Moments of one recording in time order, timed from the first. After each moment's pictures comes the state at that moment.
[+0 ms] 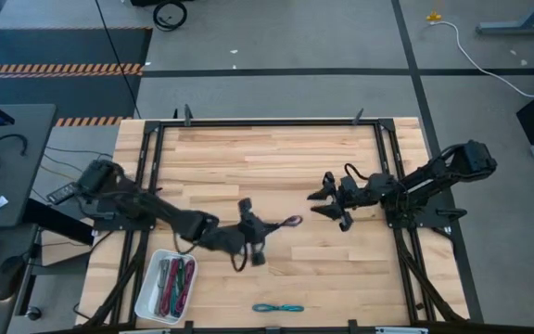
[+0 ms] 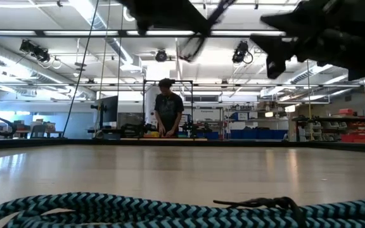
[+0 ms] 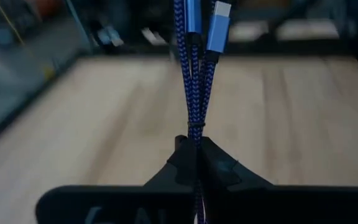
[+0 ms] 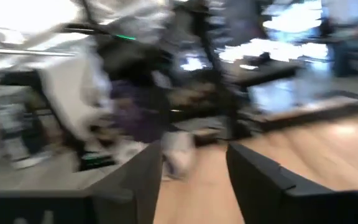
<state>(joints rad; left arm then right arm) -0.42 1.67 1.05 0.17 -0.67 -0.17 0.05 1.34 0.15 1.38 -0.11 0.29</state>
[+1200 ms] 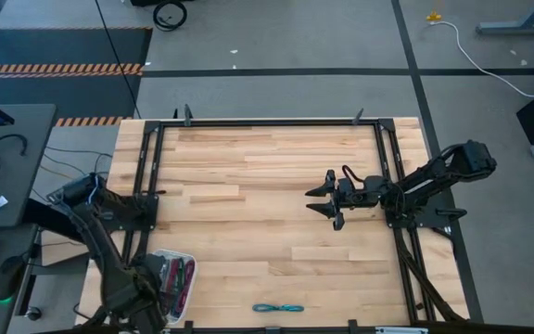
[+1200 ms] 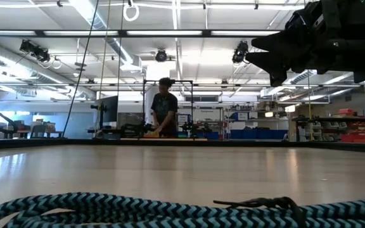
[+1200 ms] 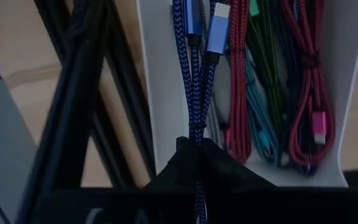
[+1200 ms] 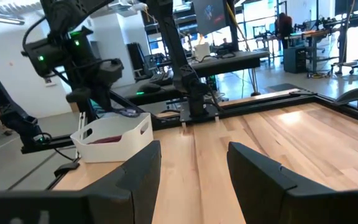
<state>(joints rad) -1.07 1.68 1.37 -1.36 0.12 -2.34 0.07 1.34 0.15 1.28 0.03 0.18</state>
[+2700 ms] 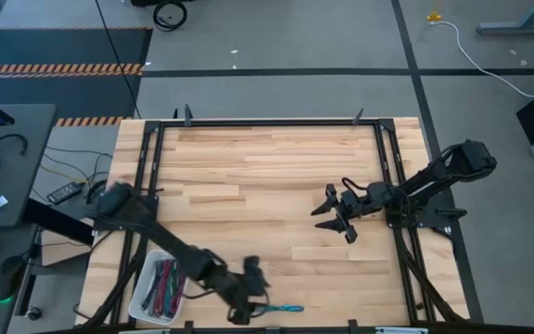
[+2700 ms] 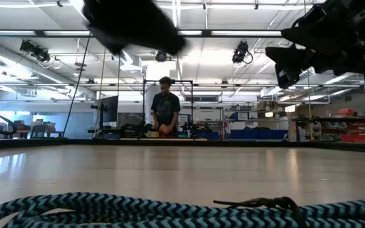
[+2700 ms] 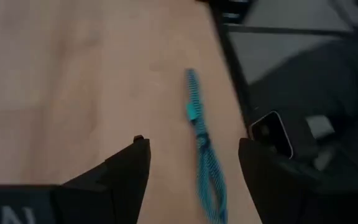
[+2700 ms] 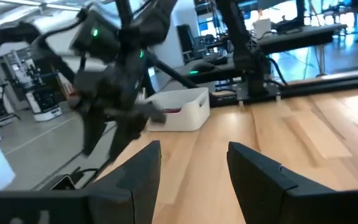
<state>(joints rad) -0.64 1.91 1.24 -0.03 -0.27 -0.44 0.16 1.34 0.09 1.29 -0.11 0.21</state>
